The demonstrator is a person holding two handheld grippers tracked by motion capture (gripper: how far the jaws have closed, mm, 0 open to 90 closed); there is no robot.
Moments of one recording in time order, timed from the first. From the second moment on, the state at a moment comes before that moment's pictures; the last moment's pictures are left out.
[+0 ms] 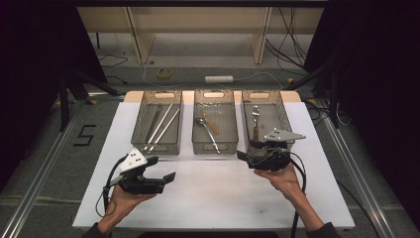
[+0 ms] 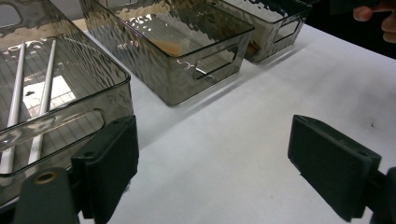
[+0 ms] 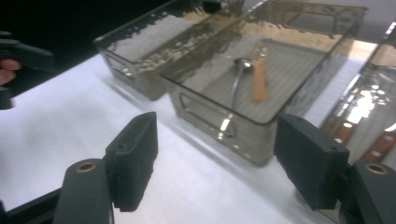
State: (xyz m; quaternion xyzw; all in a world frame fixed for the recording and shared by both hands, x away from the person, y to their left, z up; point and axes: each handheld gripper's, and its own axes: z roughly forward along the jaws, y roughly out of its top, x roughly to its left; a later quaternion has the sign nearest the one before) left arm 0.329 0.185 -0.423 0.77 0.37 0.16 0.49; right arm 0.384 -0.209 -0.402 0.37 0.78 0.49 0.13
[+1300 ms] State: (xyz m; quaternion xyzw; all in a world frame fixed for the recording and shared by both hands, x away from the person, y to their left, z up) left arm 0.319 0.191 -0.422 0.76 0.37 0.15 0.52; right arm 0.316 -0.233 -0.430 0.36 0.76 0.53 0.13
